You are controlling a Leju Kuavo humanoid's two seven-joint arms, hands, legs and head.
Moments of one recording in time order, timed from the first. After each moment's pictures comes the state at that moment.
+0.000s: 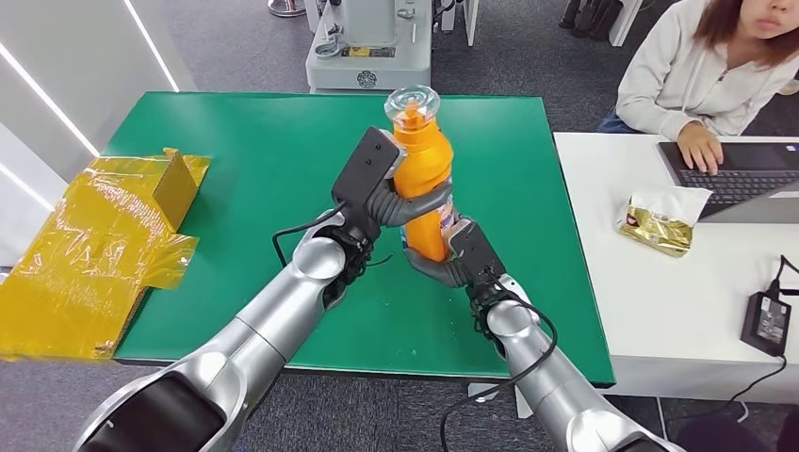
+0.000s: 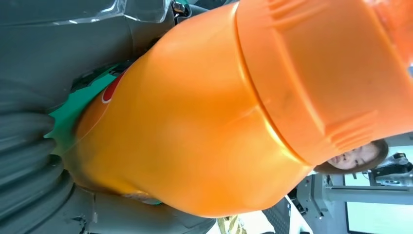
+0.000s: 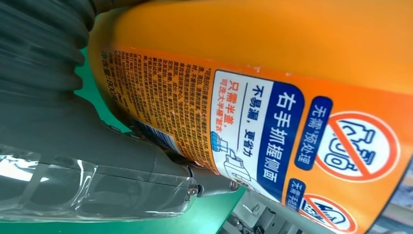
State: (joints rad) left arm -0.85 -0.29 -0.63 -0.56 0.18 0.05 -0.42; right arm -0.60 0.08 0.51 -0.77 0.05 -0.02 -0.43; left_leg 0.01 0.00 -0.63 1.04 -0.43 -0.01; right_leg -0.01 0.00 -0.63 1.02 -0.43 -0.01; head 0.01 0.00
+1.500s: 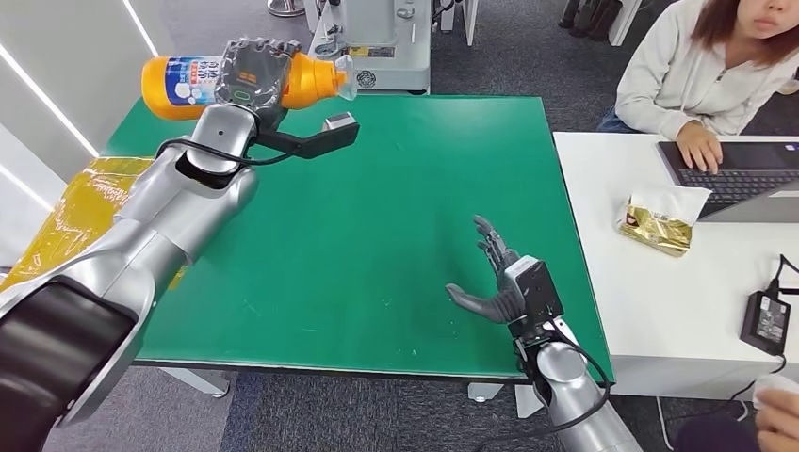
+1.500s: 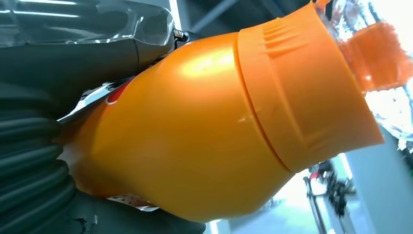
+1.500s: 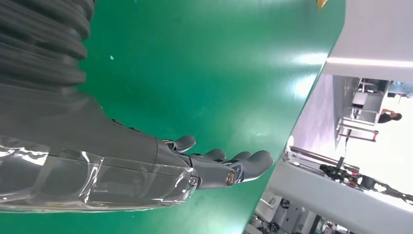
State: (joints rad) left arm -1.22 -0.01 -0.78 -0.34 -1.18 0.26 0.14; right arm -0.33 -0.05 0.36 -1.12 -0.02 0.08 -0.41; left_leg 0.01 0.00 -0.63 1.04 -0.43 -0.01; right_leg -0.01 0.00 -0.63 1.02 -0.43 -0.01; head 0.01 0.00
